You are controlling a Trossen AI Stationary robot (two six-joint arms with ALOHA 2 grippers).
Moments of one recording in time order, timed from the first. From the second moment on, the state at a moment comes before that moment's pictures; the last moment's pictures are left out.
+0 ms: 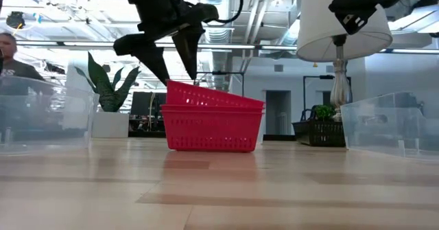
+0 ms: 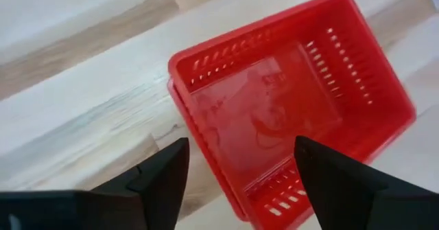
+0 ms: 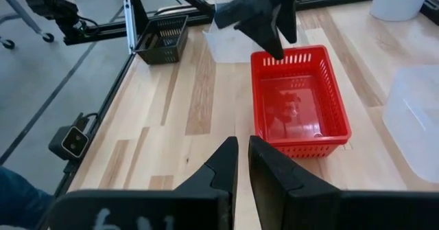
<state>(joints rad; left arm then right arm) -0.14 1.69 1.29 -0.85 -0.36 -1.16 0.25 0.80 0.62 -0.22 0.11 0.25</state>
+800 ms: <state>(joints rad) -0.07 1.61 1.12 -0.33 -0.11 -0.72 0.24 0.80 0.62 -0.22 0.11 0.31</state>
